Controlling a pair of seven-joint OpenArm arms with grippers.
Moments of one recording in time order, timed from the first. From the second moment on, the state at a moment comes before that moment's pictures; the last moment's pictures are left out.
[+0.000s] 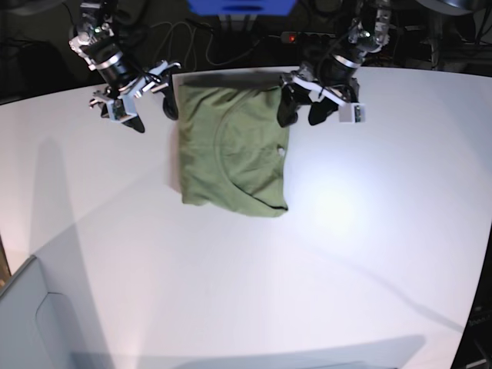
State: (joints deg) left arm 37.6 -10.7 1.9 113.4 -38.8 -4.6 24.6; right arm -35.8 -0.9 15.5 109.5 7.4 37.0 -18.5
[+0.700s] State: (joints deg) left arm 33.9 -11.0 12.0 103.1 -39.3 -5.4 22.9; right arm -37.9 -0.9 15.7 109.5 7.3 37.0 -19.0
